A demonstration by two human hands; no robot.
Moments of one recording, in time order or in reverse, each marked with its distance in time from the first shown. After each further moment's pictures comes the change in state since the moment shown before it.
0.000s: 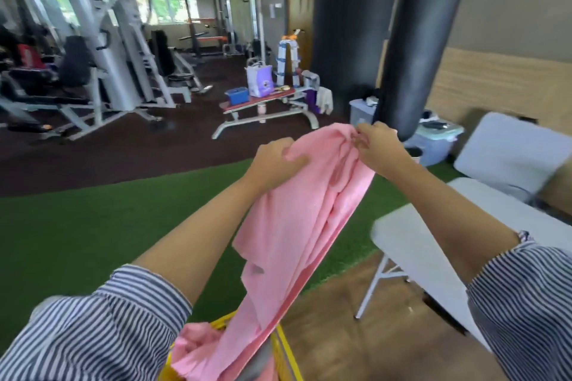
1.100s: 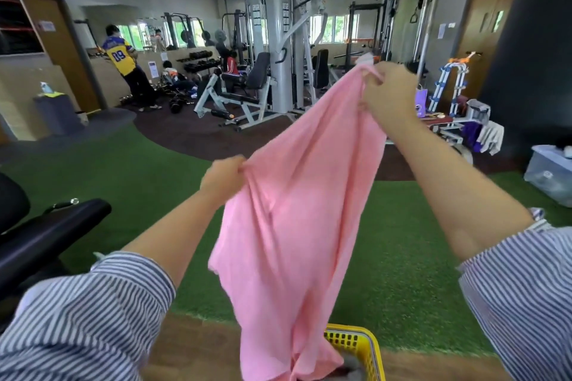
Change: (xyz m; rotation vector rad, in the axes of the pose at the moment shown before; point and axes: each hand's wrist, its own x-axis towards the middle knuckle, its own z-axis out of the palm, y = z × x) left_hand -0.178 -0.177 -0.274 0.597 0.280 -0.683; right_hand 0.047 -0.344 -0.007 0.647 0.155 -0.208
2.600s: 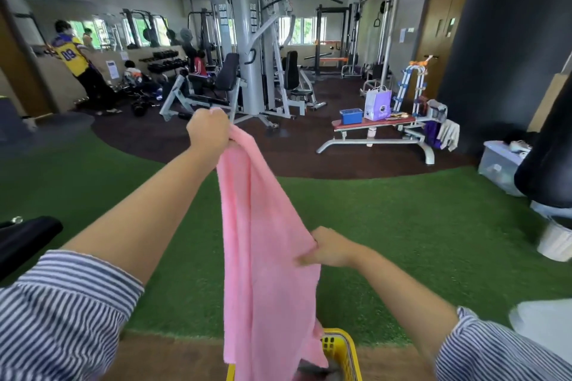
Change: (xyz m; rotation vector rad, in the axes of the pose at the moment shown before) left_hand 0.050 0.096 -0.047 -0.941 0.275 -0.252; right_hand -0.155 0.127 0.062 0.069 -1.188 0.217
